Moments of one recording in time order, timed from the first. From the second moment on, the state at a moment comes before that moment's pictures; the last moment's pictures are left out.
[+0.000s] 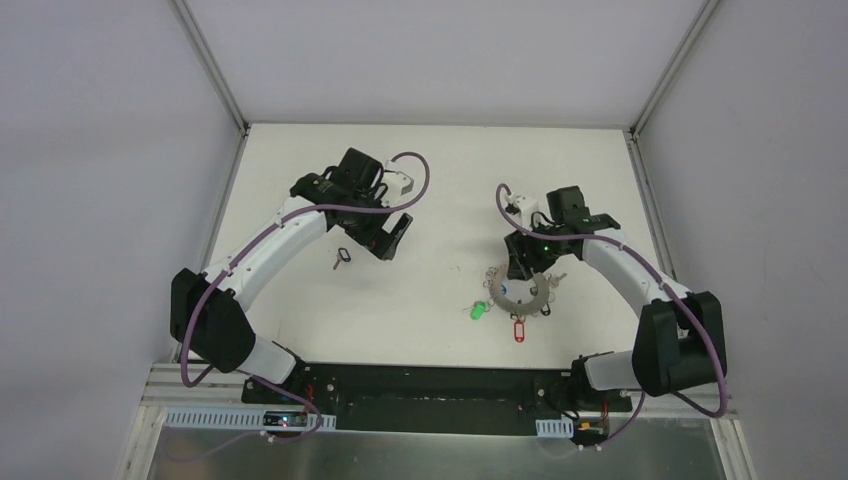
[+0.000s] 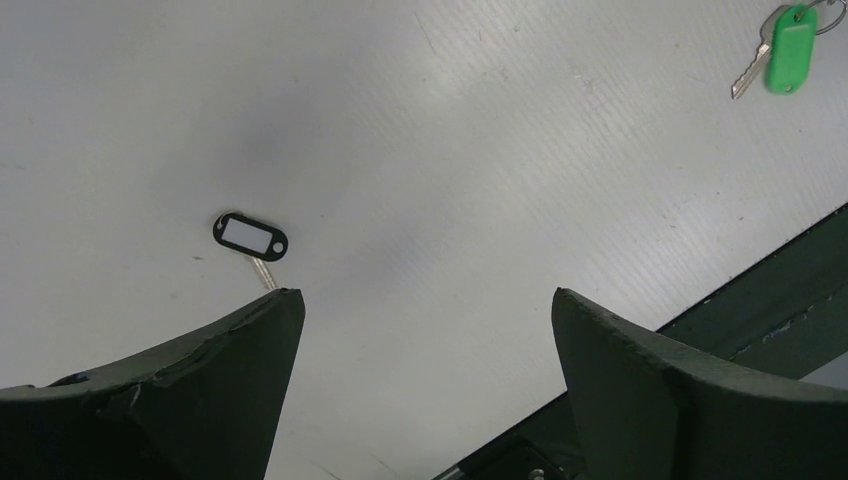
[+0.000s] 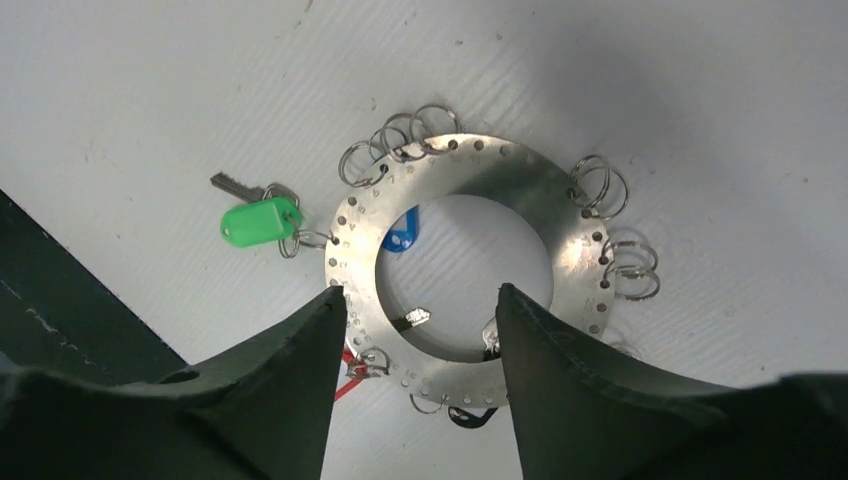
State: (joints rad) left arm -0.53 1.46 1.31 -0.91 0.15 0.14; right arm 0.26 1.34 0.89 -0.71 -0.45 -0.34
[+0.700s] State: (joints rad) left arm -0.38 1.40 1.28 -0.87 0.16 0.10; right arm 0.42 1.64 1.00 -0.49 -0.31 -0.33
